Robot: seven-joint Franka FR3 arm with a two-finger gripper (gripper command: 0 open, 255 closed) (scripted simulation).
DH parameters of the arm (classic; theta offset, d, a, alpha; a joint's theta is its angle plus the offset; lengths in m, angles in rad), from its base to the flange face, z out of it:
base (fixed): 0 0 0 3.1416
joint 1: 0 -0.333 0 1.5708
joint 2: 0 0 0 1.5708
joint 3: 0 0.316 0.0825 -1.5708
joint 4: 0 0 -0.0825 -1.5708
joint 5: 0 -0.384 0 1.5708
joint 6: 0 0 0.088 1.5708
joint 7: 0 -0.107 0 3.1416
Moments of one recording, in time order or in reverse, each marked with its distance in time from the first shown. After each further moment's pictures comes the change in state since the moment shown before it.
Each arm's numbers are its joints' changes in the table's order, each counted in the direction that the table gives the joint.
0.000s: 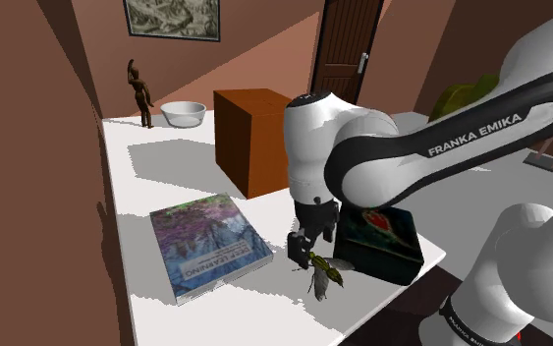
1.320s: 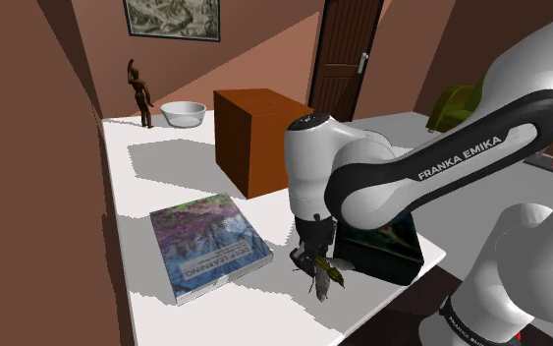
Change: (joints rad) arm 0.002 0.045 0.014 0.061 0.007 -0.104 -0.012
